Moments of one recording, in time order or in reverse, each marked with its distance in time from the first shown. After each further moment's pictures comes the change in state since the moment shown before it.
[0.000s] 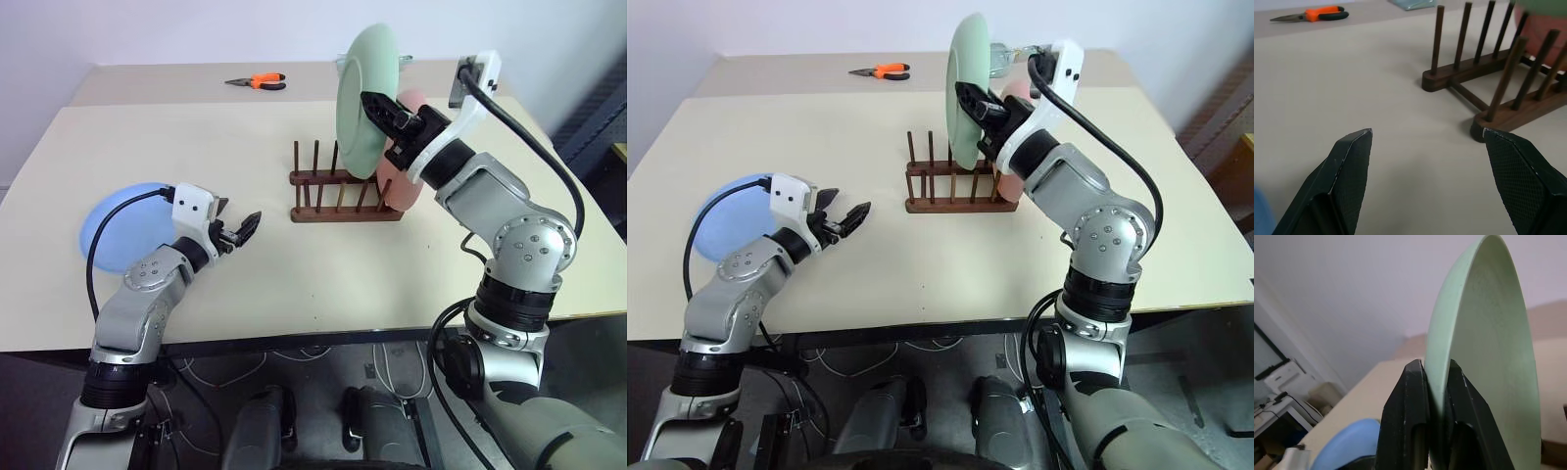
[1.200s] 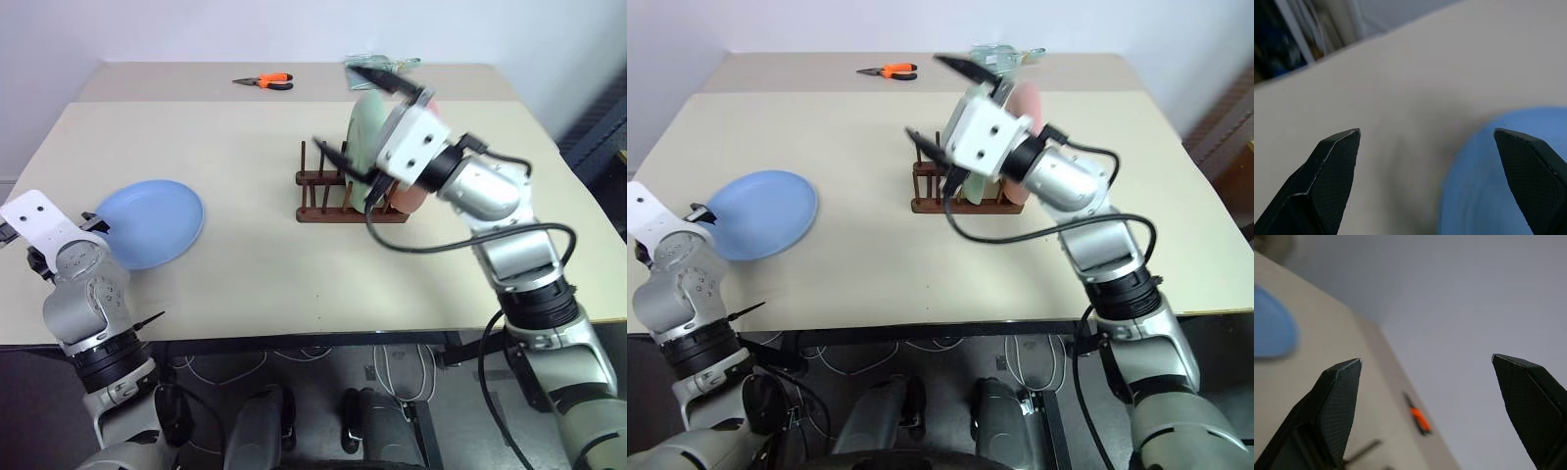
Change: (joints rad) left arm -0.241 -0.249 0.603 0.083 0.188 0.361 0.855; right arm 0.069 -0.346 0.549 0.040 -0.945 -0.983 0.542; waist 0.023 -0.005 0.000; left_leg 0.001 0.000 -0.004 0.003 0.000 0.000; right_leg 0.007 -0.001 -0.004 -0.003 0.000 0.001
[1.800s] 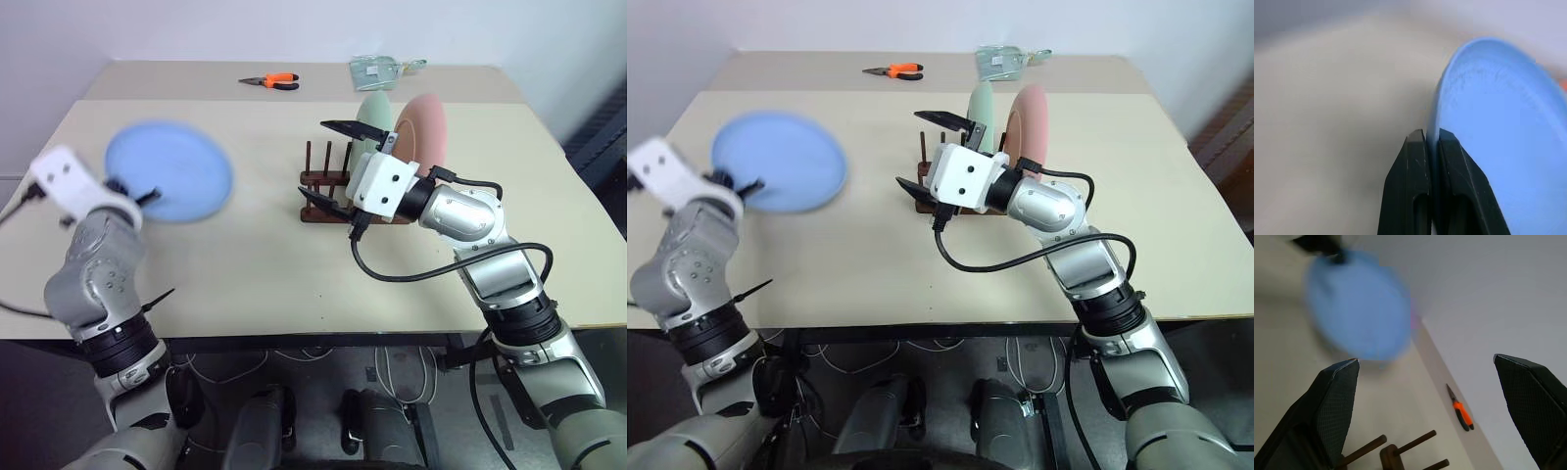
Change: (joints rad) left arm -0.110 0.012 -0.206 -0.184 -0.164 -0.025 -0.306; right arm 0.039 0.030 0.034 -0.007 -0.069 0.035 0.106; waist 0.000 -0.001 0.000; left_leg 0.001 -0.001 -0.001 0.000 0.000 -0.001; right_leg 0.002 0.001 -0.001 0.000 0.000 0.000
